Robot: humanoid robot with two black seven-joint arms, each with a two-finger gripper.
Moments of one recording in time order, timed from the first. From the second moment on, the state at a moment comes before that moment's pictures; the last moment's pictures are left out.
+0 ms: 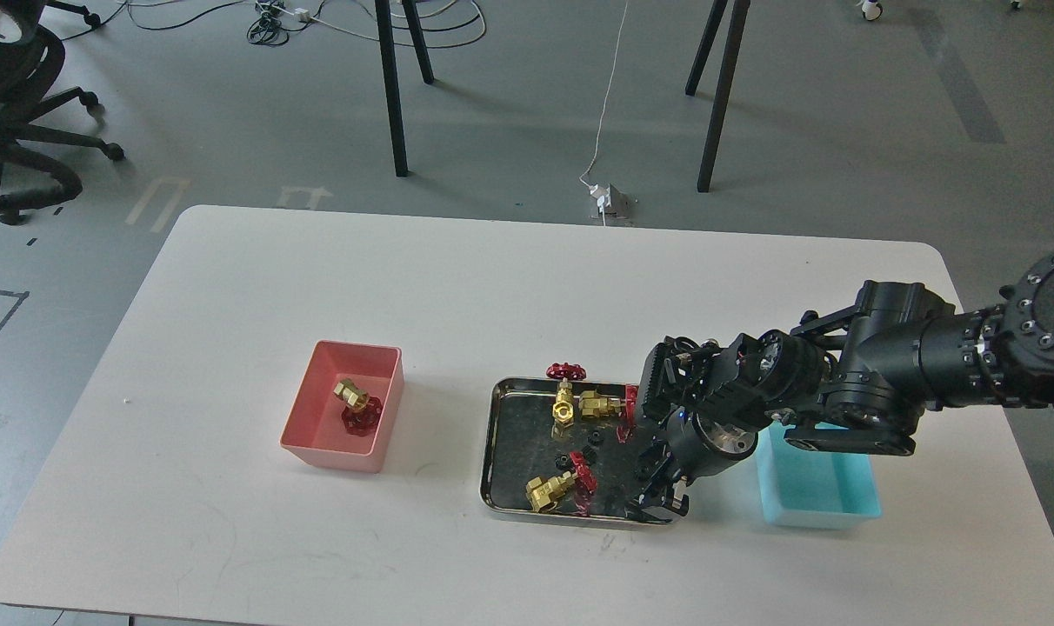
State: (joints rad) left arm -1.12 0.67 -0.50 -0.69 0.67 0.07 -0.45; right arm 1.35 -0.12 -0.83 1.04 -1.53 0.13 0.38
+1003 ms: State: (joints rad) left arm -1.12 0.67 -0.50 -0.69 0.67 0.07 -0.46; right arm 1.37 -0.09 -0.88 1.01 -1.53 0.10 0.38
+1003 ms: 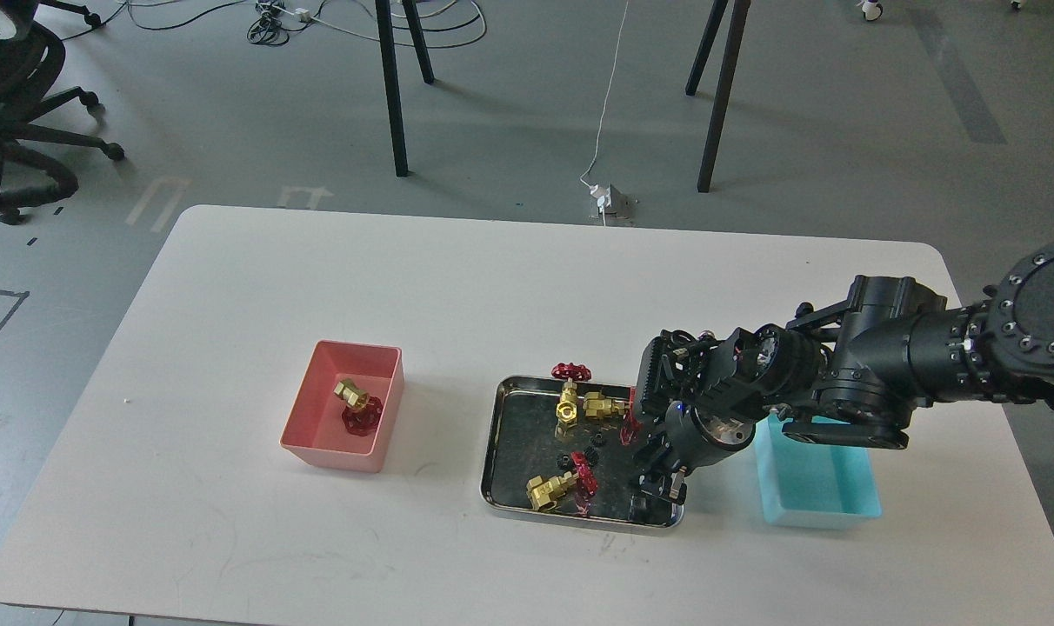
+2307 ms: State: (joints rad) left arm -1.13 0.69 -0.51 -0.67 0.67 0.07 -0.46; right arm 1.55 -0.82 -0.89 1.49 -1.50 0.13 0.39
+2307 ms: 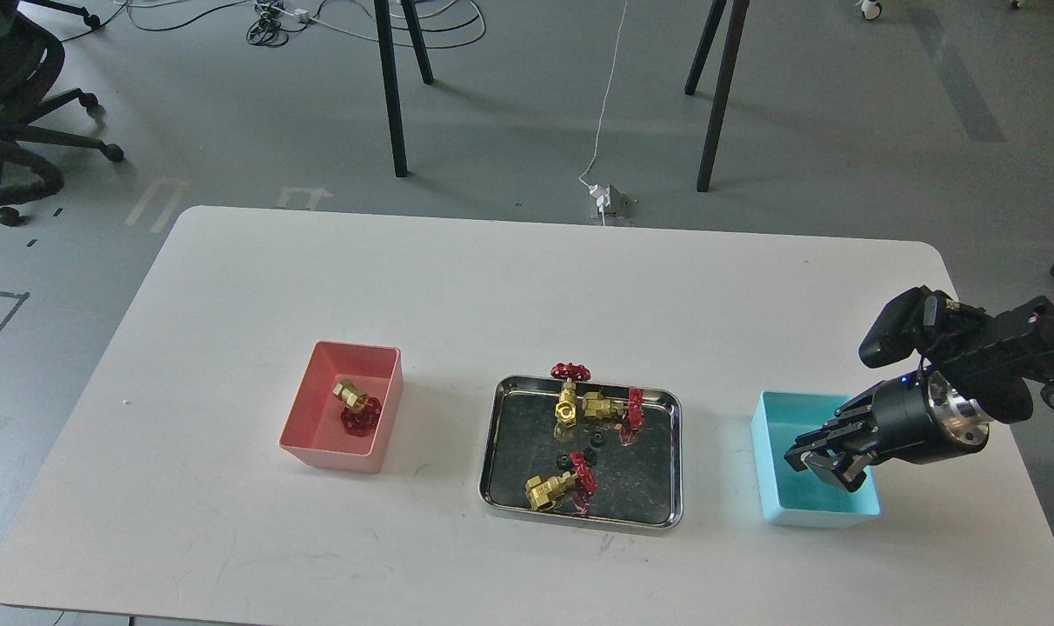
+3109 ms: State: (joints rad) left arm -1.16 0.68 -0.52 -0.70 0.68 0.08 -0.41; right arm 1.39 -0.87 -0.66 1.39 -1.34 0.13 0.38
